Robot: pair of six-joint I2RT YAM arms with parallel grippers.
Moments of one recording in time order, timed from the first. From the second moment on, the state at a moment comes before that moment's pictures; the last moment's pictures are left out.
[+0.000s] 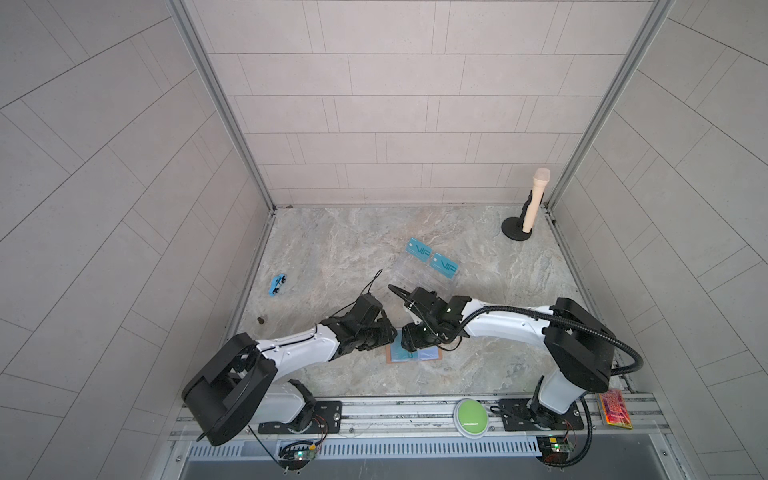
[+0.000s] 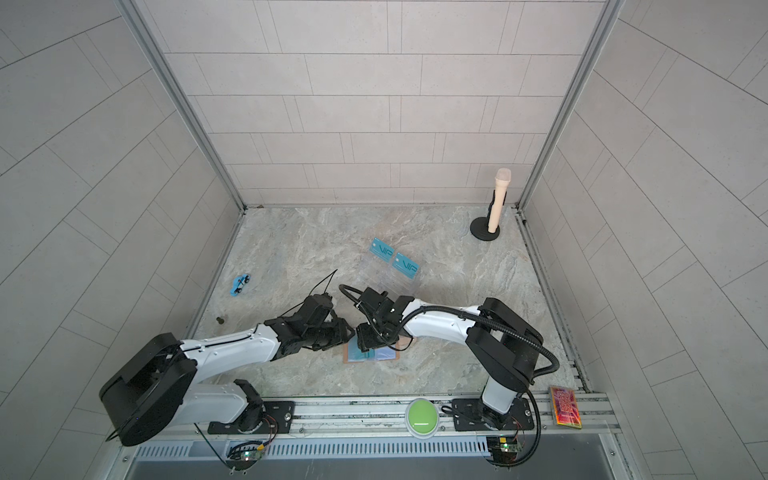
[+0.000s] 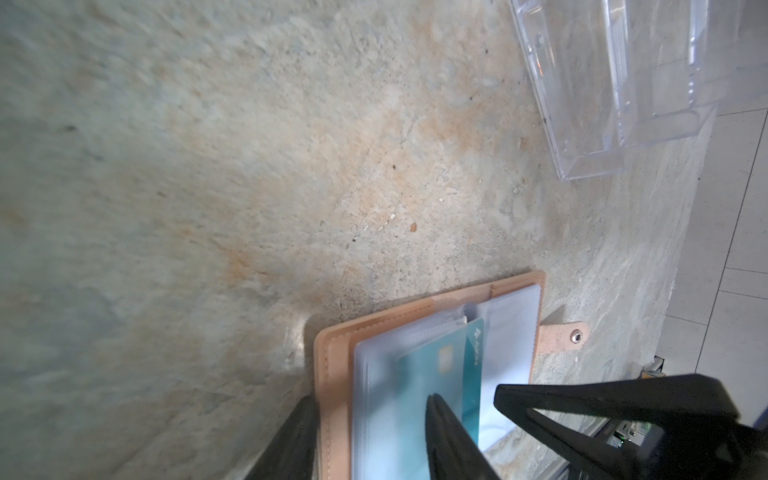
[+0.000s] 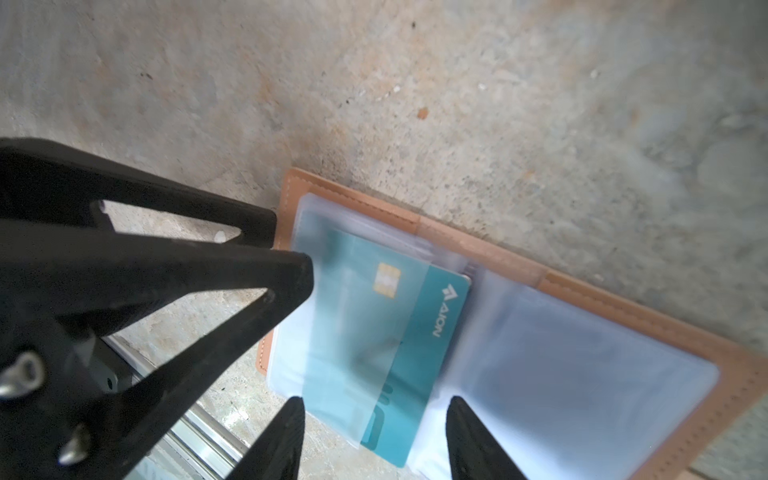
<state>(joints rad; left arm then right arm) -0.71 1.32 0.46 -0.09 0.21 -0.93 0.94 1.67 1.00 -0.48 -0.21 0.69</state>
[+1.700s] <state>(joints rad) -0.73 1.33 0.57 -0.28 0.16 -0.85 0.93 1.62 0.95 -0.45 -0.17 0.63</state>
